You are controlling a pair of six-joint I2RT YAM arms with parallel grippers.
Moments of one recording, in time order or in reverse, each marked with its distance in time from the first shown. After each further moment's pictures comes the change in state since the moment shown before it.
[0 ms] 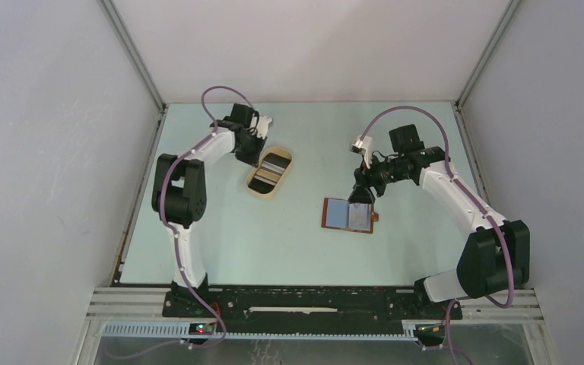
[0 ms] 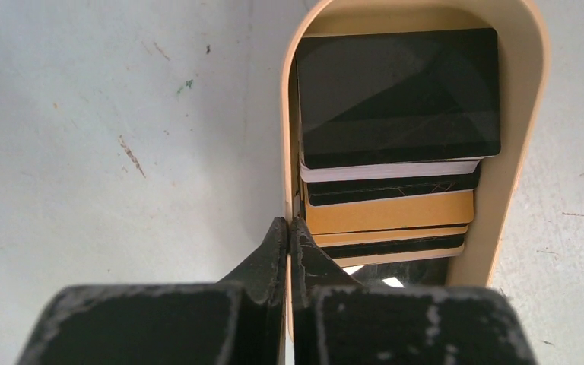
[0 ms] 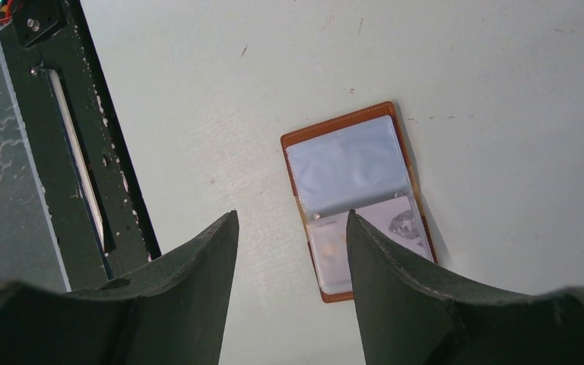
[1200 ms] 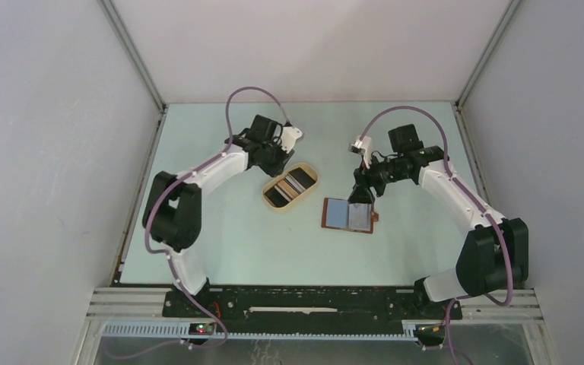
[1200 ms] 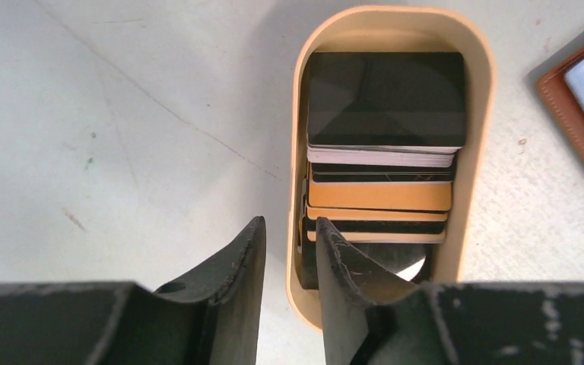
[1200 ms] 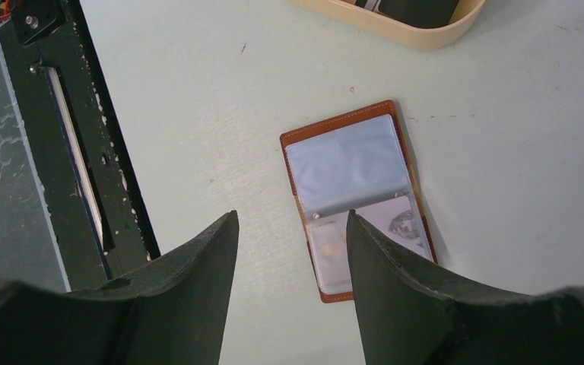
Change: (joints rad) left arm -0.214 -0.199 -0.191 0.141 -0.003 0.169; right arm 0.000 0.012 0.006 -0.005 -0.002 -0.007
